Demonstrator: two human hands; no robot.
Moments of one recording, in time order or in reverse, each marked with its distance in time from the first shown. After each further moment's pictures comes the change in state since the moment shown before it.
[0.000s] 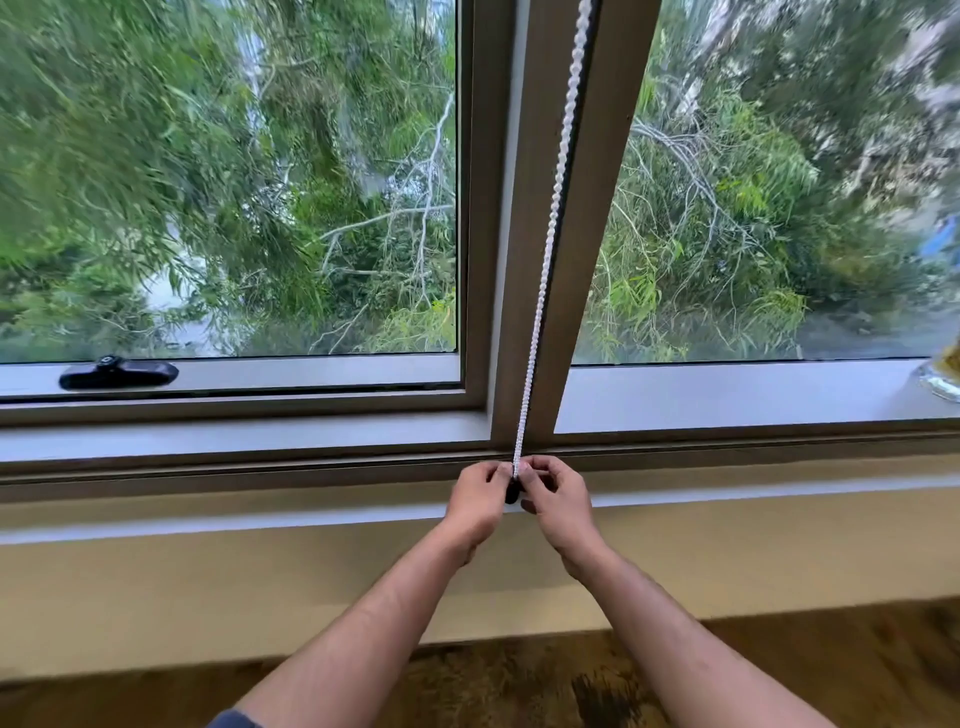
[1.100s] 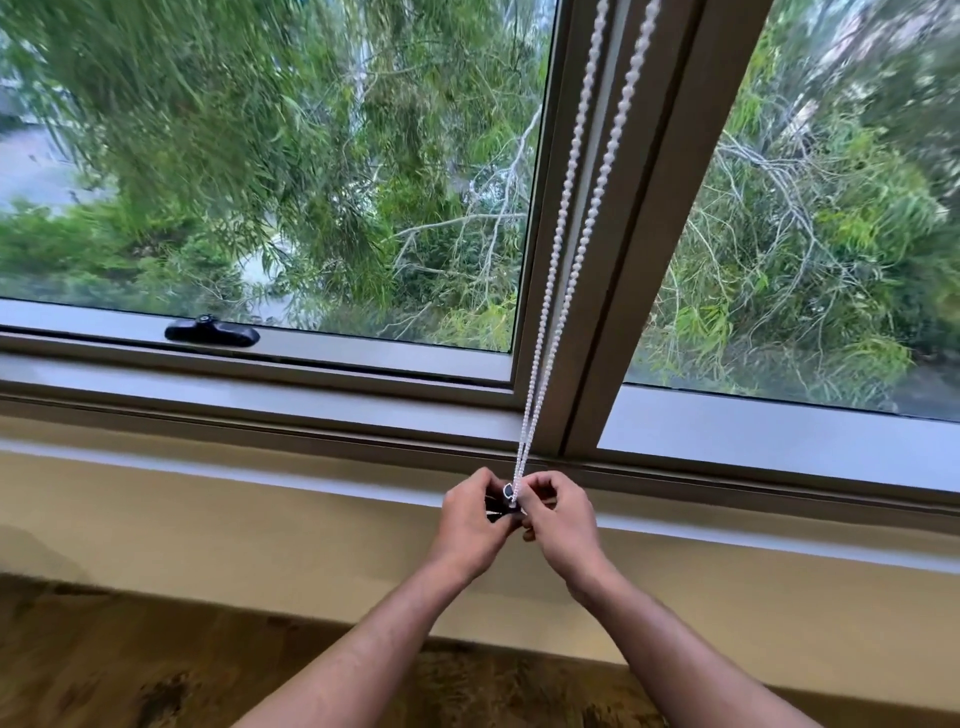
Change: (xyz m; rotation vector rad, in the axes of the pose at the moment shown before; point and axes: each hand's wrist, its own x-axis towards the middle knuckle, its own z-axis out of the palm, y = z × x) left_hand -0.030 -0.035 -0.031 0.190 0.238 0.226; right_hand -0.024 -0.018 0.024 -0.137 -0.148 -0.024
